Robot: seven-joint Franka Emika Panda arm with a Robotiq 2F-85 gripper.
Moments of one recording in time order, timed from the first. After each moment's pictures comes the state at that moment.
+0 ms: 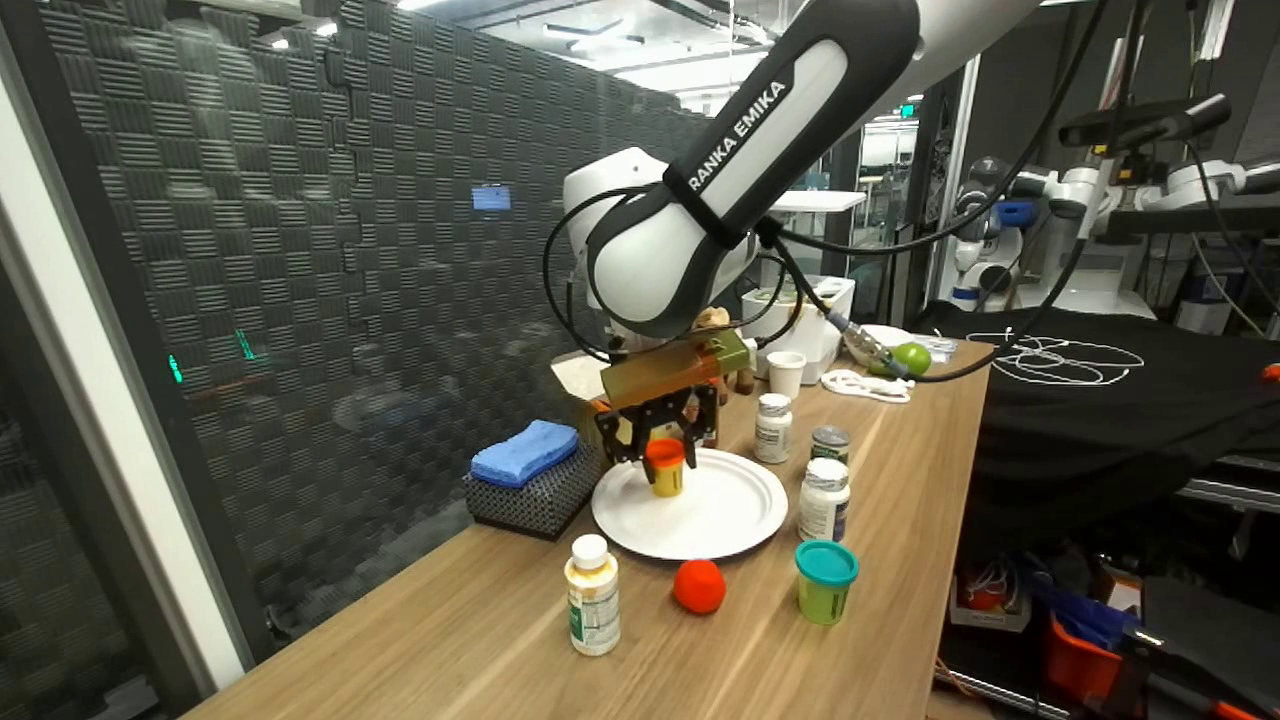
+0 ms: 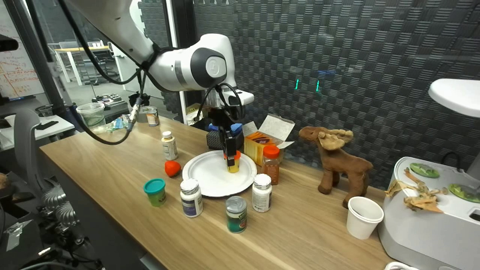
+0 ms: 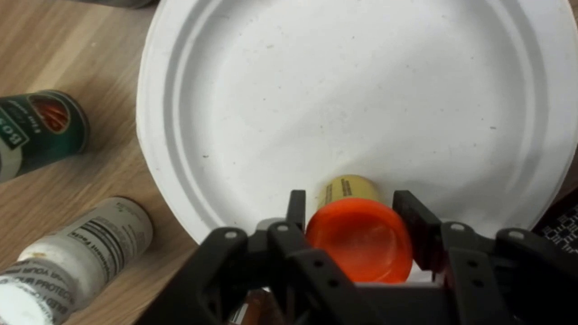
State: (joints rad) arm 0.18 0.61 -0.09 -1.72 -0.19 2.24 0.76
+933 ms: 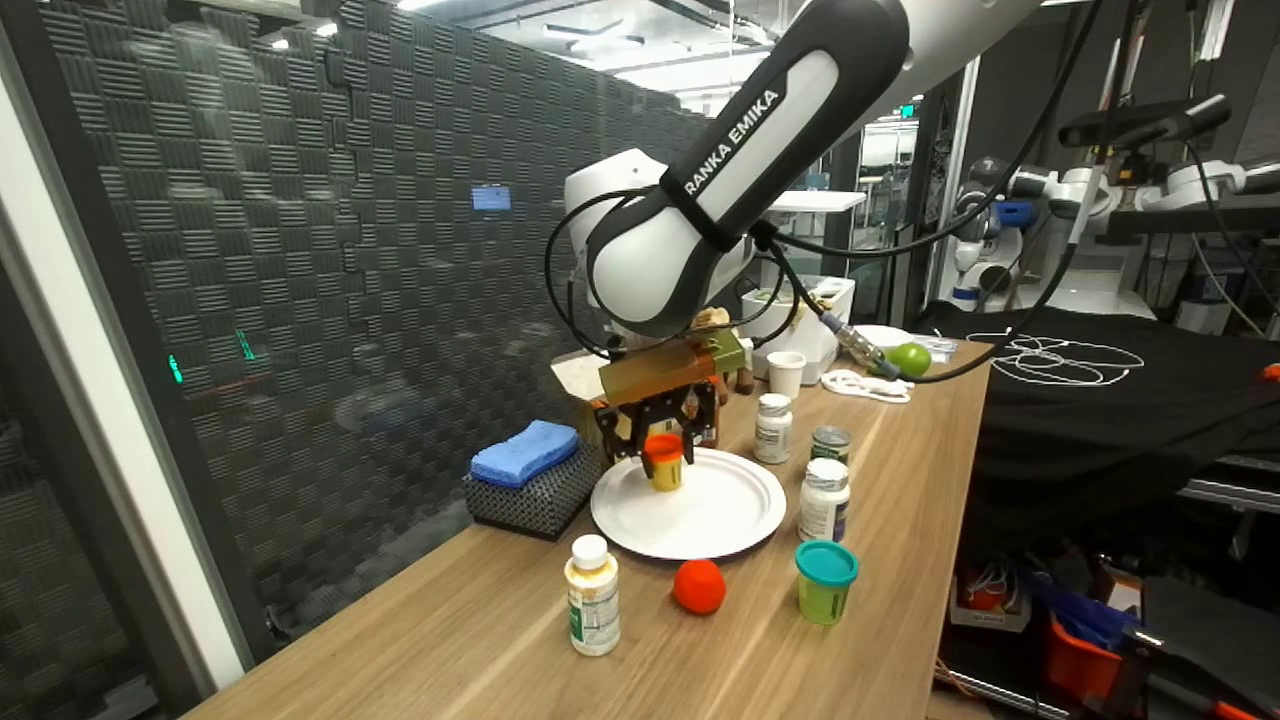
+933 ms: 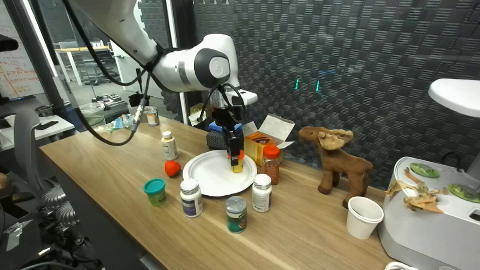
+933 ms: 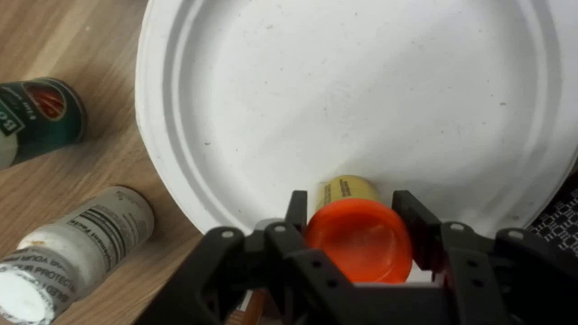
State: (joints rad) arm 0.17 0.63 -0.10 -1.70 -0.19 2.25 0.78
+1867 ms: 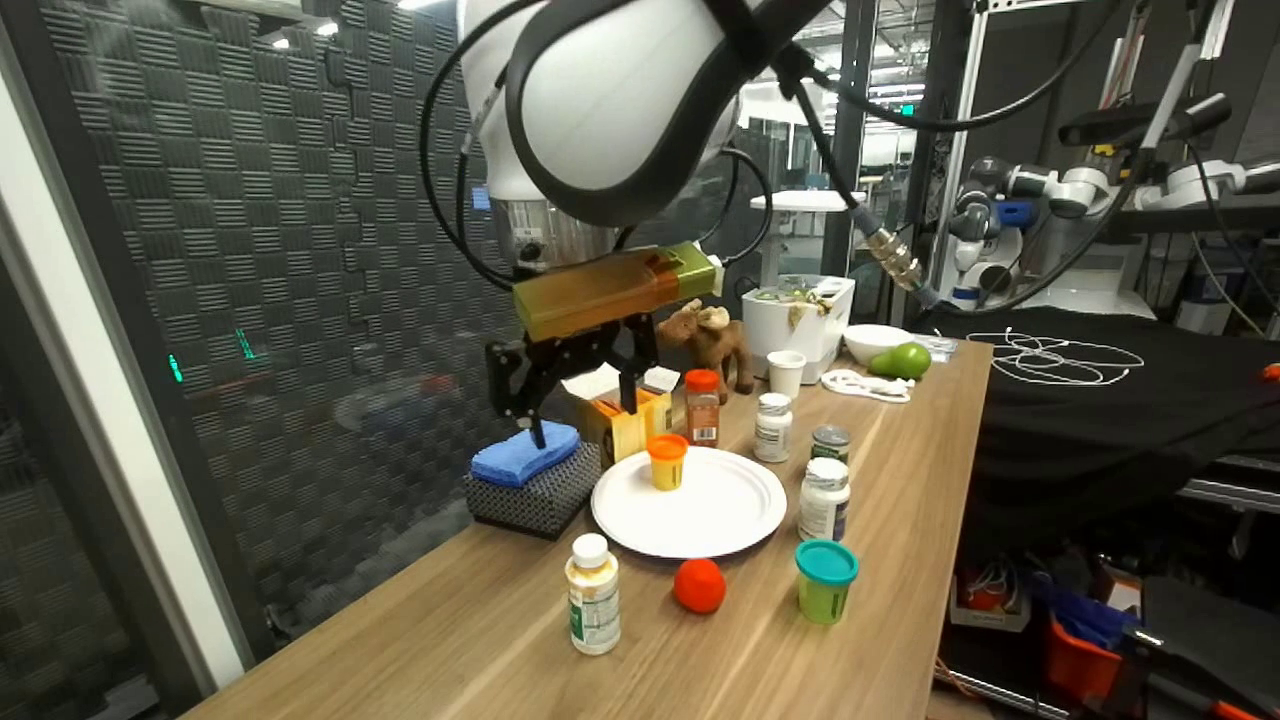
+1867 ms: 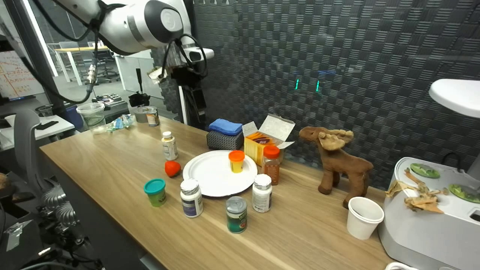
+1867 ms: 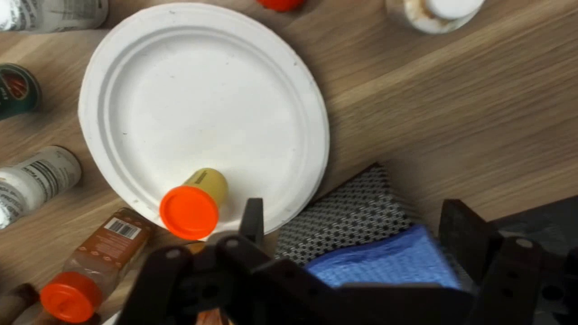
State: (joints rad) arm 0.30 0.40 -0.01 -1.80 -0.24 2.23 0.74
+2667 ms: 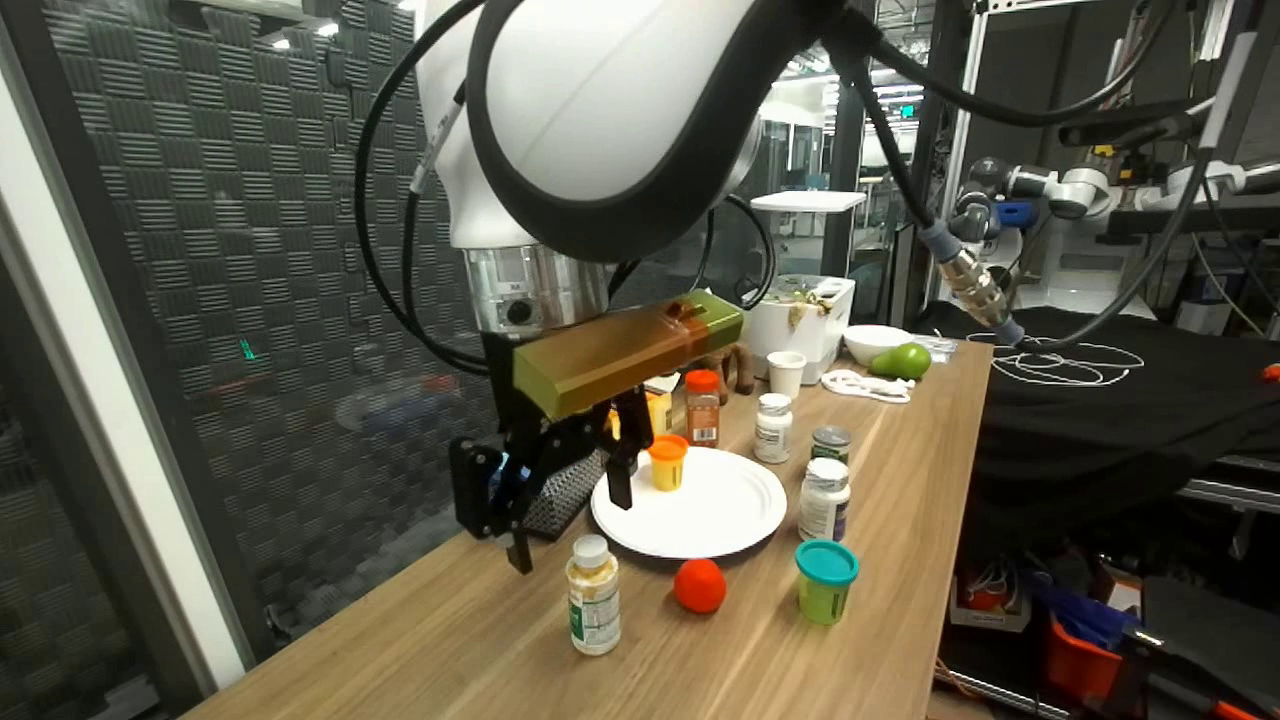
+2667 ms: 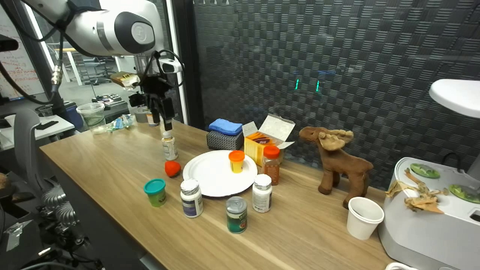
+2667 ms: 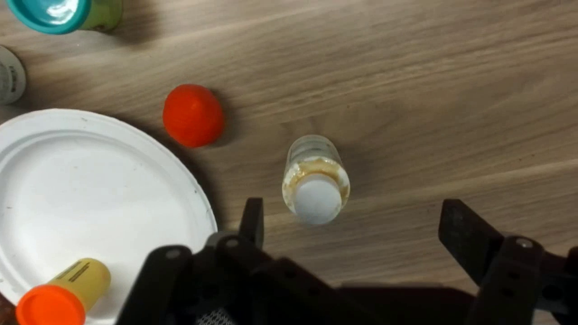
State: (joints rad) arm 0.30 0.36 0.12 -1.92 -0.11 2.23 0.55
